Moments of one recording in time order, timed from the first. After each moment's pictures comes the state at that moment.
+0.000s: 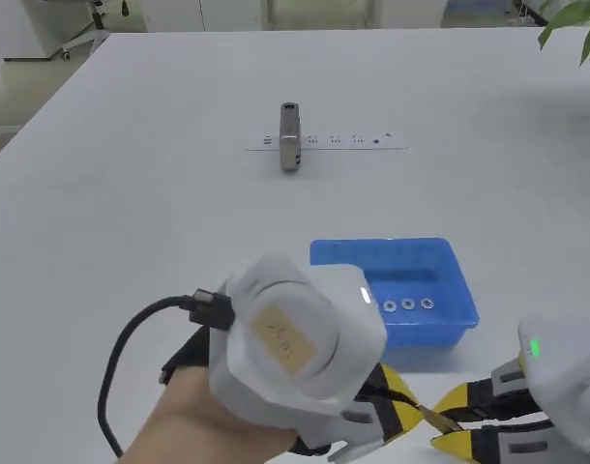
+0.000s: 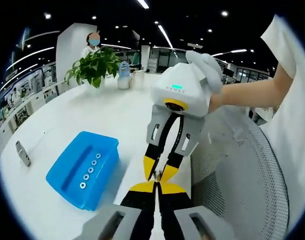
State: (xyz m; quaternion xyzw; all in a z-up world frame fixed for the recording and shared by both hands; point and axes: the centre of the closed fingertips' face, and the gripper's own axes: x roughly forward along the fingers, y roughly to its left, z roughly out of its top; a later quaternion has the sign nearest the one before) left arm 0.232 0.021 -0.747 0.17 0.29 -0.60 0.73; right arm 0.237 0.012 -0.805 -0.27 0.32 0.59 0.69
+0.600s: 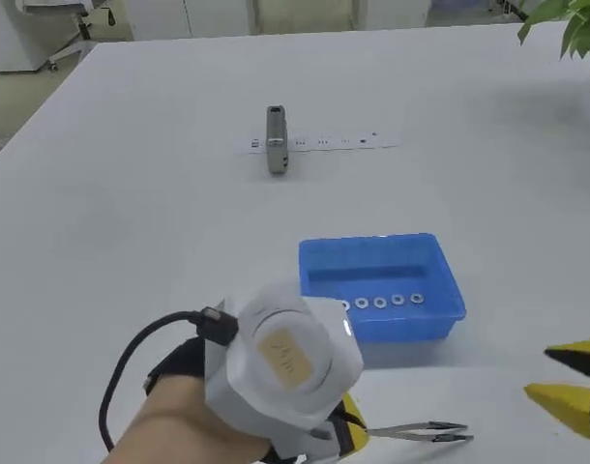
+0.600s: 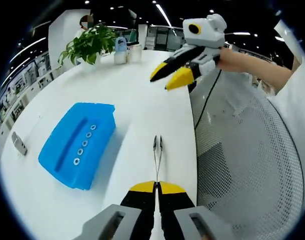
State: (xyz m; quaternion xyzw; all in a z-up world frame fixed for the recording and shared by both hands) left arm 0.225 0.047 -0.797 0.25 0.36 -0.58 0.68; right arm 0.261 -0.093 -0.710 -0.05 0.24 0.35 0.90
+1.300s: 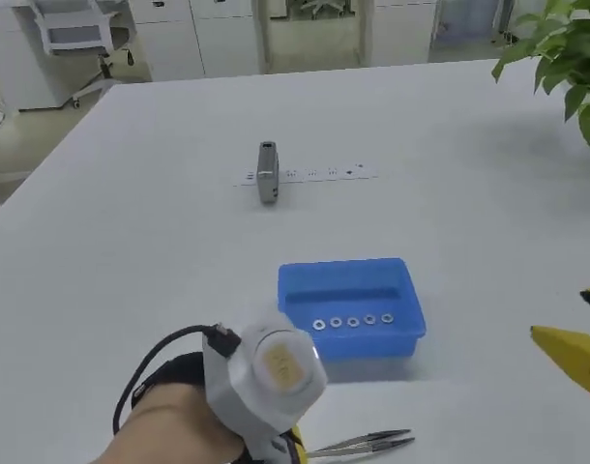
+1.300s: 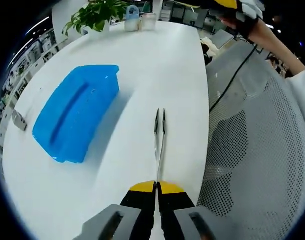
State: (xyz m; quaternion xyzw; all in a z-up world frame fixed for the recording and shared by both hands) left arm 0.217 0.073 -0.830 0.31 0.48 -0.50 0.65; right arm 0.254 -0.103 -0.632 0.06 0.10 0.36 0.93
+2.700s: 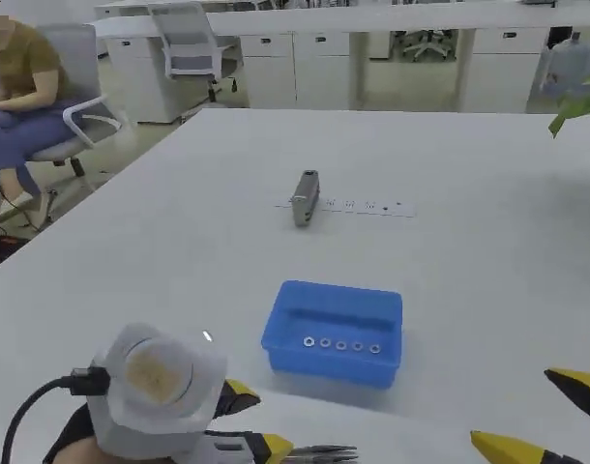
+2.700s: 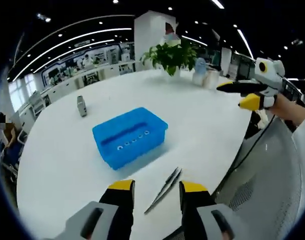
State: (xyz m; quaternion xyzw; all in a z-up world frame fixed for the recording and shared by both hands) left arm 0.233 0.047 -0.724 0.08 0.29 -0.26 0.92; right arm 0.258 -0.141 -0.681 -0.05 0.16 0.43 0.89
